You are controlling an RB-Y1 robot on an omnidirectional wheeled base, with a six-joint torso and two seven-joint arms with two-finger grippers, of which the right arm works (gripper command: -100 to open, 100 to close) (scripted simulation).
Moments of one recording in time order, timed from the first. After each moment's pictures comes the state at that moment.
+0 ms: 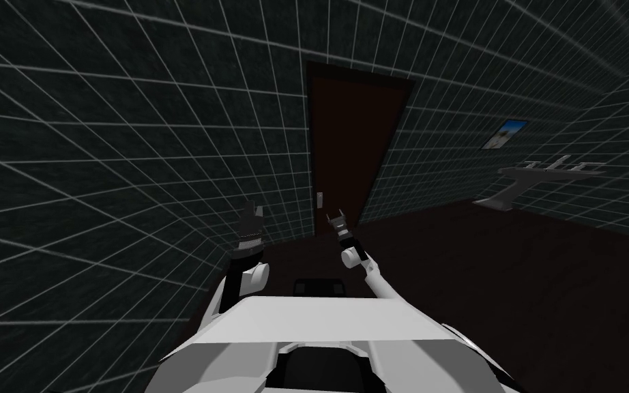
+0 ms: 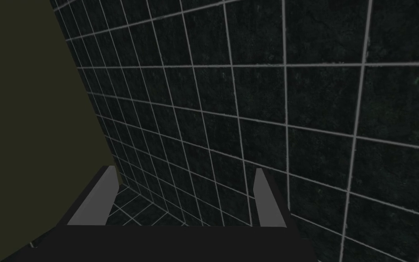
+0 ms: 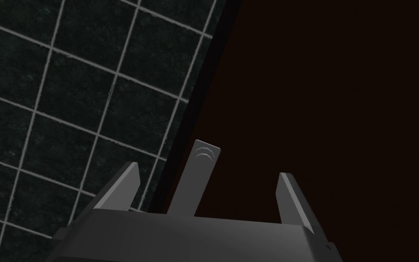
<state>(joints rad) -0.03 -0.28 0.44 -1.51 -0.59 -0.48 -0.89</state>
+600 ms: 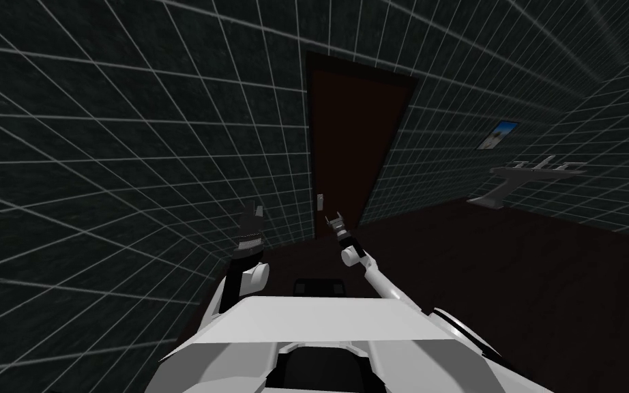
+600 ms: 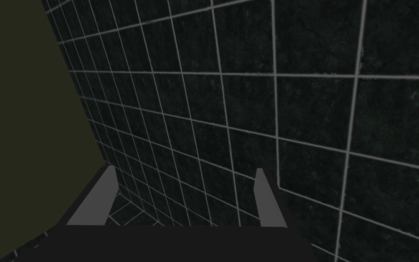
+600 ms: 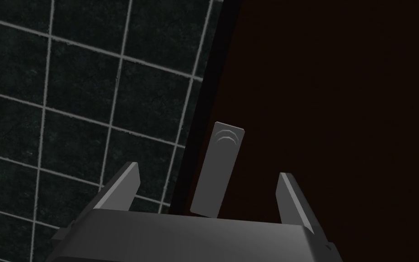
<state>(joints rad) -0.10 -0.32 0.51 -1.40 -0.67 -0.48 -1.02</state>
